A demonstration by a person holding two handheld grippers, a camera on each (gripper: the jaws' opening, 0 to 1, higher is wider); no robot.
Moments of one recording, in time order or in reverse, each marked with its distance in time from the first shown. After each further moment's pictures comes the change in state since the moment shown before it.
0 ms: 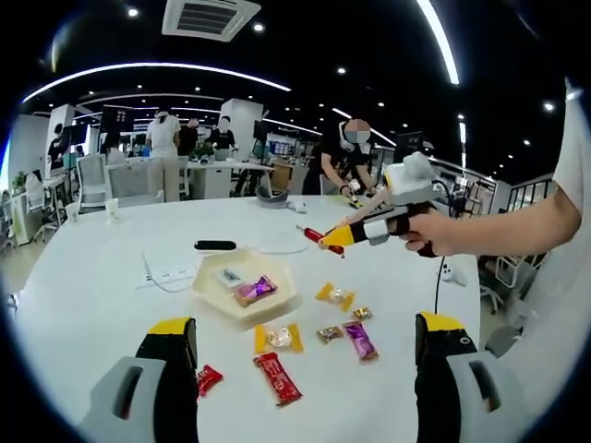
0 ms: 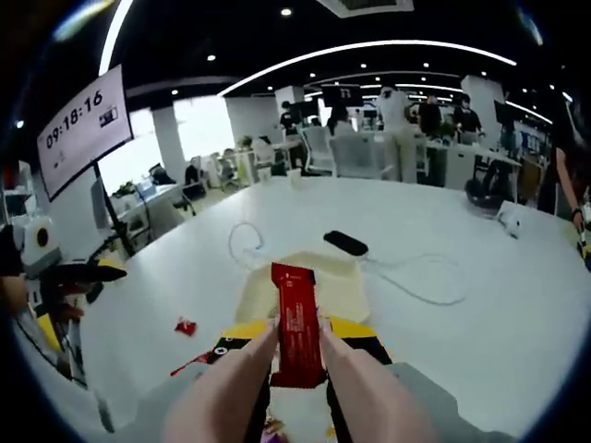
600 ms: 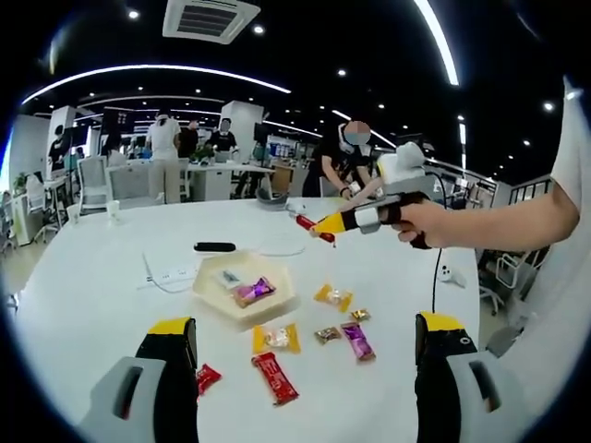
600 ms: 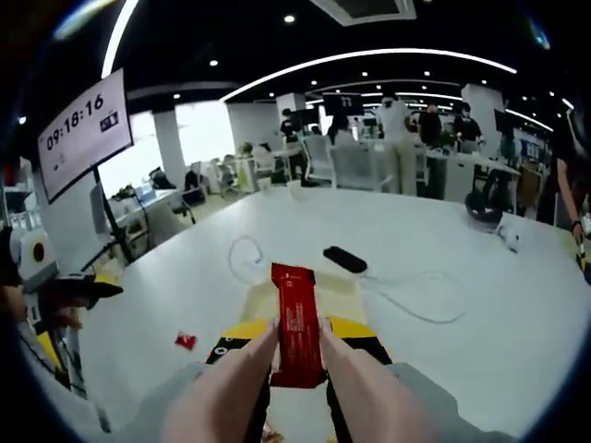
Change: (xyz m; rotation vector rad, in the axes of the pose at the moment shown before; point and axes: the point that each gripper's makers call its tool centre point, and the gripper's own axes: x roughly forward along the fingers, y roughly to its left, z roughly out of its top) left arm -0.003 -0.005 0.003 0.003 -0.015 0.002; right arm 0.002 0.004 0.025 -0.008 -0.038 -0.002
